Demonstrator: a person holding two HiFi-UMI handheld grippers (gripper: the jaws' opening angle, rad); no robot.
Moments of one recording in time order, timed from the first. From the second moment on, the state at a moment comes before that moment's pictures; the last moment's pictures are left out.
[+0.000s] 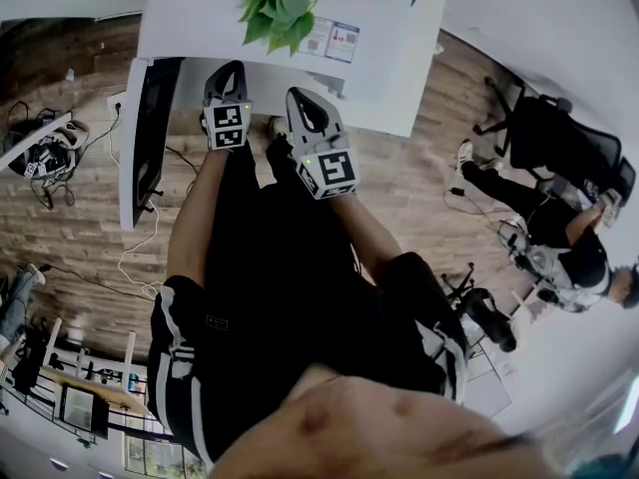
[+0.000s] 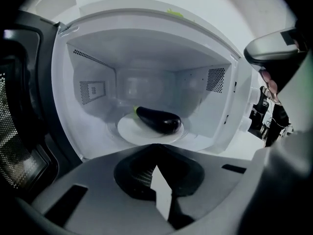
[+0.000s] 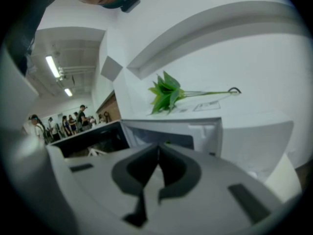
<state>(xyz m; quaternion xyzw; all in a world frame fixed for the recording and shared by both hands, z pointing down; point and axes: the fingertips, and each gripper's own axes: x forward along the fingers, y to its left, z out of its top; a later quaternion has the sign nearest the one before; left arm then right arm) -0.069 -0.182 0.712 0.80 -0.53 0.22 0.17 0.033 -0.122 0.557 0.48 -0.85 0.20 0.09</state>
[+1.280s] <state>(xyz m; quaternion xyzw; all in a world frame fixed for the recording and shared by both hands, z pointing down) -0.075 -0.164 0.684 0.79 -0.55 0.21 0.18 0.039 -0.121 0.551 0.49 -0.85 0.20 0.07</state>
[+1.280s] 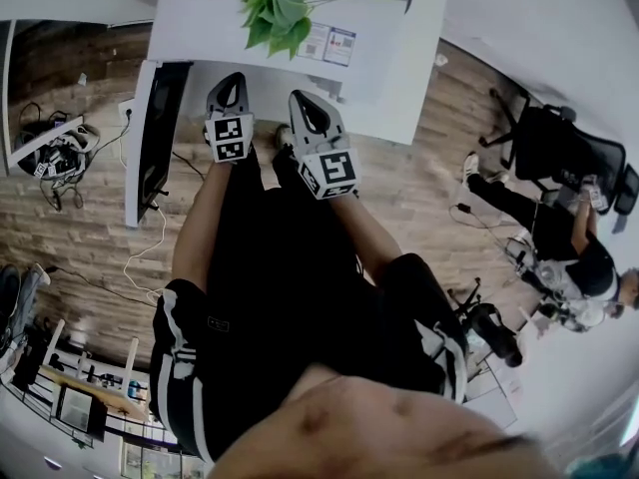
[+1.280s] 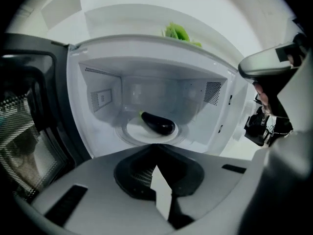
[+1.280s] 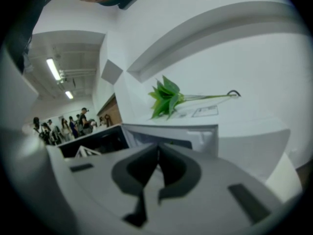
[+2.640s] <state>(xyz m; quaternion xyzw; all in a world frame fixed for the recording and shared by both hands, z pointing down) -0.115 -0.015 0.463 0.76 -0.64 0.11 0.07 0.007 -0.039 0.480 0.41 -0.89 0.19 0.06</state>
